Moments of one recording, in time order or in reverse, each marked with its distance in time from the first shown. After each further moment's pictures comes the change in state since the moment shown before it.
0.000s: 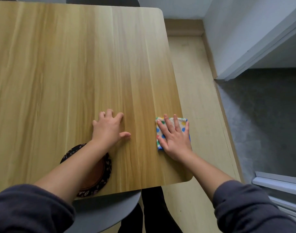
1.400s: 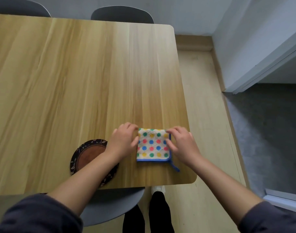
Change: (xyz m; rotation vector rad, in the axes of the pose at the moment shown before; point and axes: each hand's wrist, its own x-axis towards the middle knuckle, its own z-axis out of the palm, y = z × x) left_hand -0.048 0.016 0.018 -0.355 0.222 0.201; right_hand -0.030 -0.015 -0.048 0.383 0.217 -0.077
